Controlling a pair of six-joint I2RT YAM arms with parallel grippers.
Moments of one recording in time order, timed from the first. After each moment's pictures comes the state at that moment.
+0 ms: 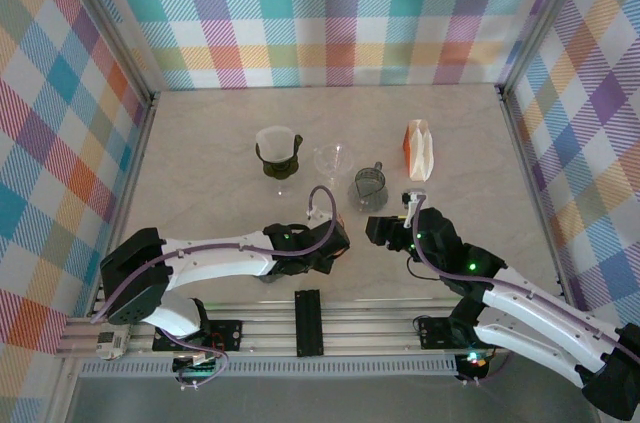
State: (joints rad) left arm -1.16 1.49 0.93 -0.57 -0.33 -0.74; right arm 0.84 0.71 0.49 -0.29 0.17 0.69
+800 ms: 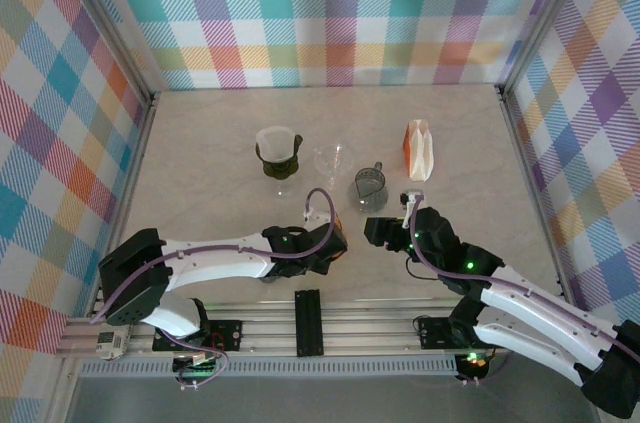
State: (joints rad) left arm -1.16 1.48 0.90 -0.56 -0.36 -0.76; right arm 0.84 0.73 0.49 -0.29 0.16 0.70
